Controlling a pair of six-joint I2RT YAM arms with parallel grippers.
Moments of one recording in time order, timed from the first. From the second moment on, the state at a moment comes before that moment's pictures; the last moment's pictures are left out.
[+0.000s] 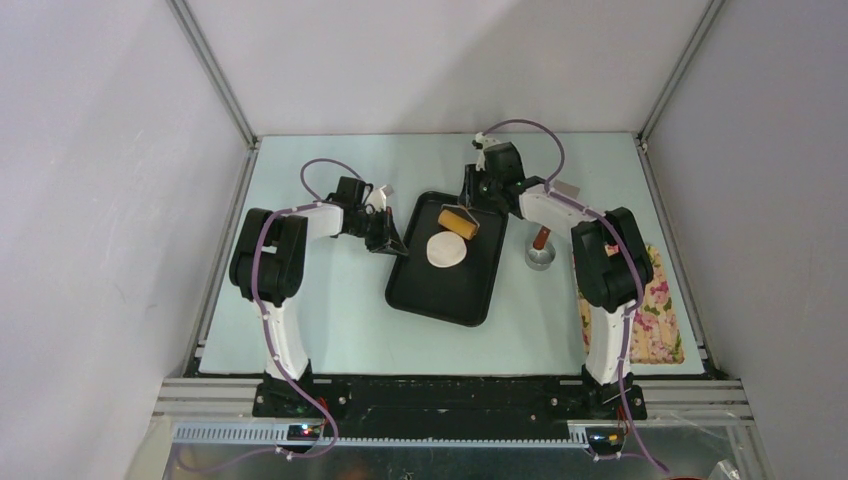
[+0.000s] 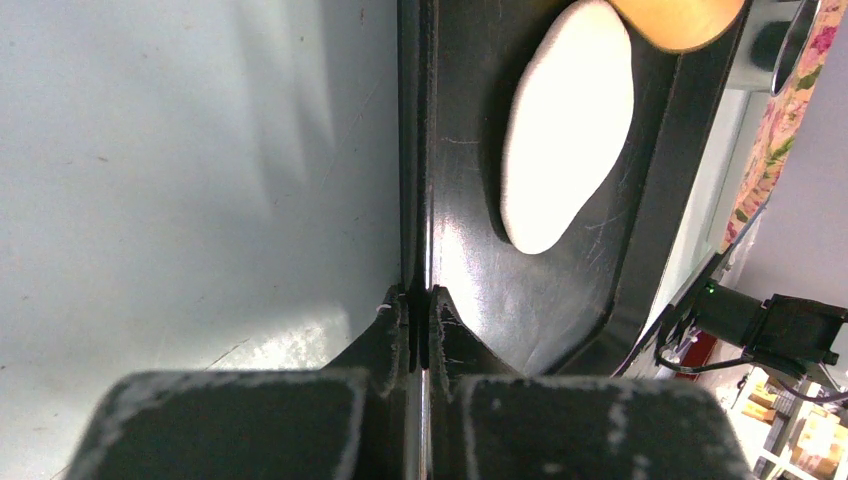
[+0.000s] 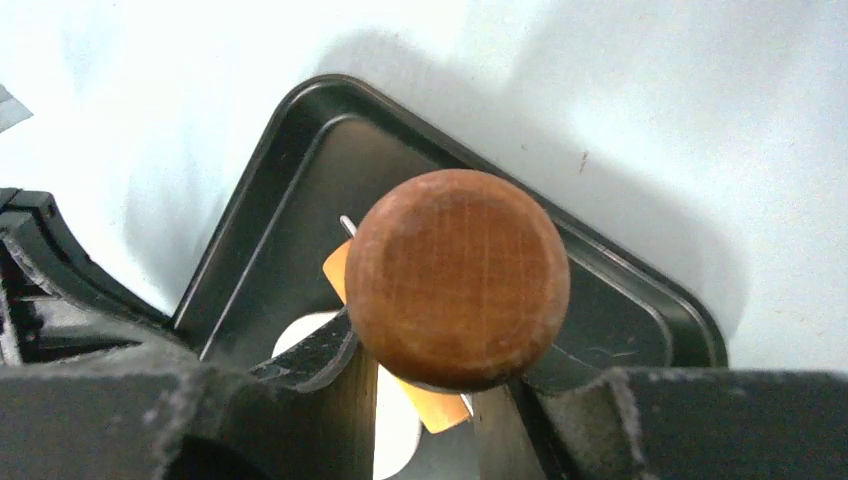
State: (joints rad) left arm -0.23 1.98 1.16 -0.28 0.69 -0.30; right arm 0.44 1.99 1.44 -0.14 -0.16 0.30
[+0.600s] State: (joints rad) left arm -0.22 1.98 1.16 -0.28 0.69 -0.30; right arm 0.48 1.80 1.38 -0.22 -0.30 -0.12
